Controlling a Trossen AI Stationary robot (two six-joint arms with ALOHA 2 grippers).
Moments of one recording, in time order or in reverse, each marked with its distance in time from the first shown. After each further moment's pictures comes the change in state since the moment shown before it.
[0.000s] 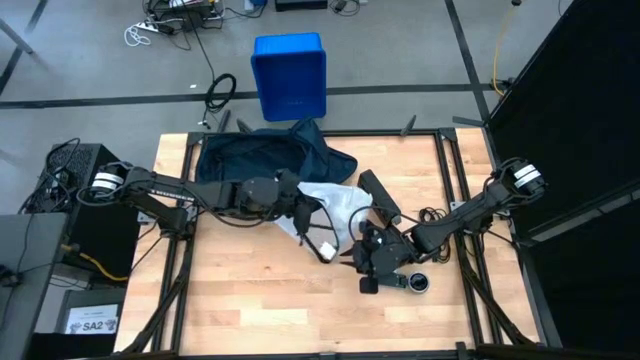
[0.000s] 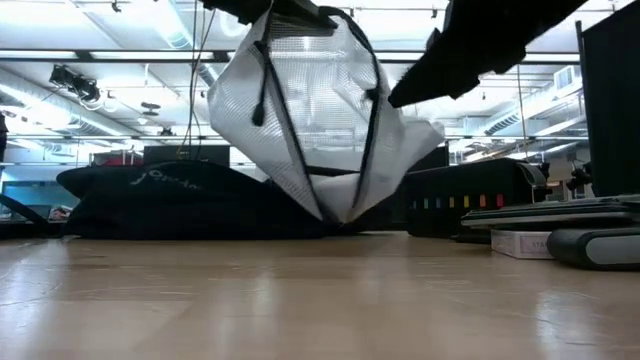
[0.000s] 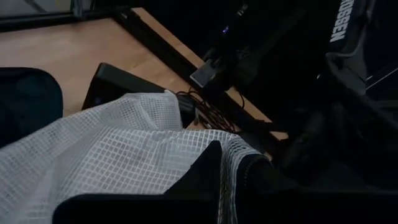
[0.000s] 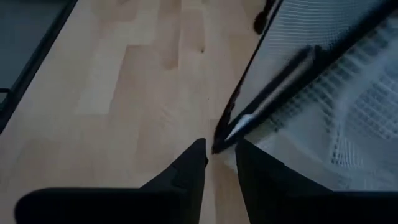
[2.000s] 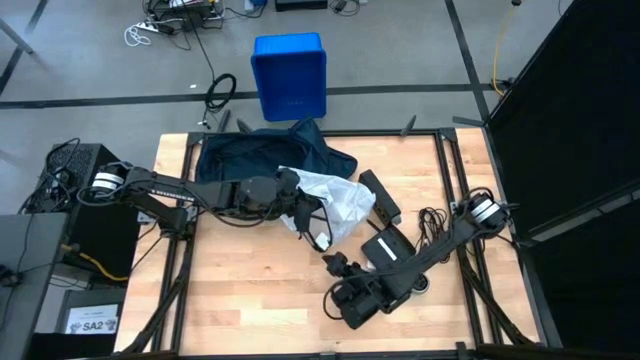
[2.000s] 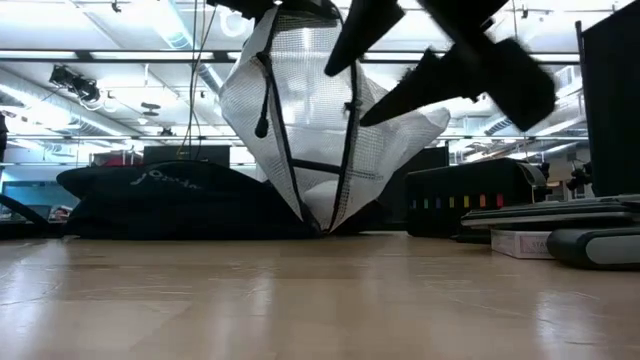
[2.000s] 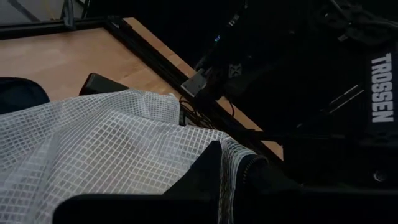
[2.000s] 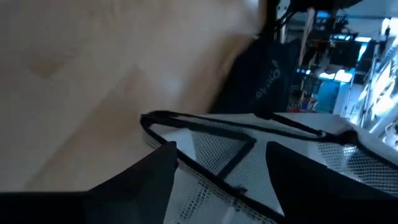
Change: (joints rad) left arm 0.000 0.000 0.000 0.054 0.001 0.000; right arm 0.113 0.436 0.545 -0.539 0.545 -0.916
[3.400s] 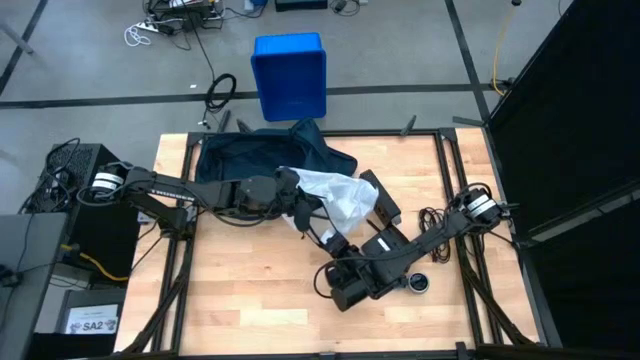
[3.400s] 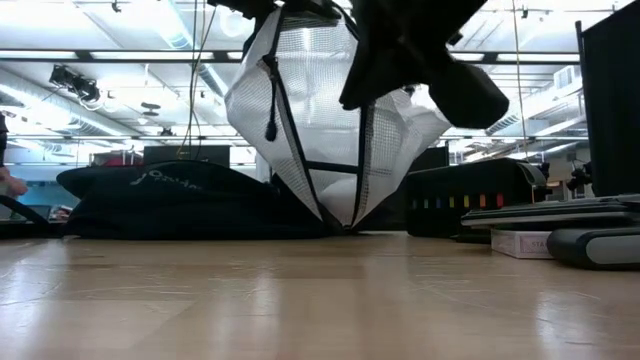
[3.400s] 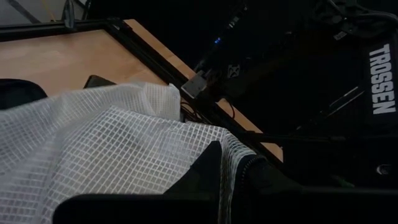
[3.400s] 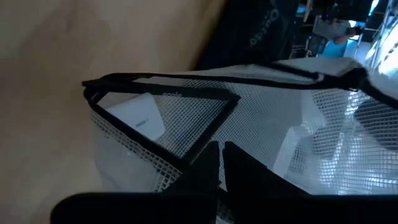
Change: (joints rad) left arm 0.000 0.000 0.000 0.005 -0.001 0.000; right arm -0.072 0.000 0.056 -0.160 0.055 0.094
